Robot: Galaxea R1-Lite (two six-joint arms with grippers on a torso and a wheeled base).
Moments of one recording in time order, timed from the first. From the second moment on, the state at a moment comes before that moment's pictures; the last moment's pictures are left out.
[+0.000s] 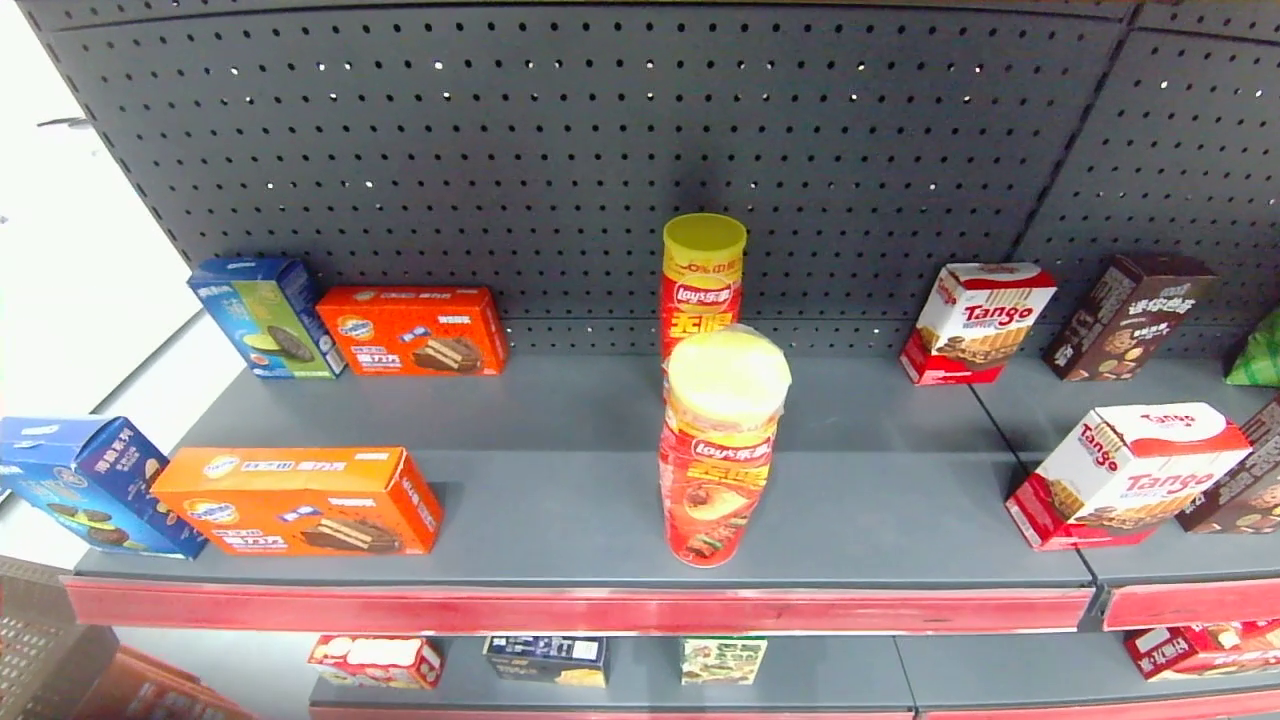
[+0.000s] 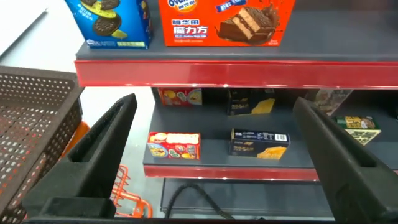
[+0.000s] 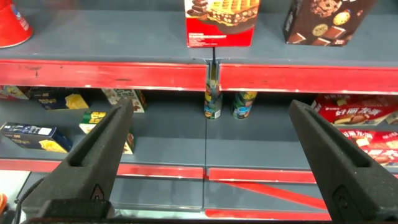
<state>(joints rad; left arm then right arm) 0.00 0.00 0.00 0.00 0.02 0.00 0.00 0.00 0.00 0.00 0.03 0.00</state>
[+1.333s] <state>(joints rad) 0.00 0.00 0.00 0.00 0.03 0.00 0.00 0.00 0.00 0.00 0.03 0.00</state>
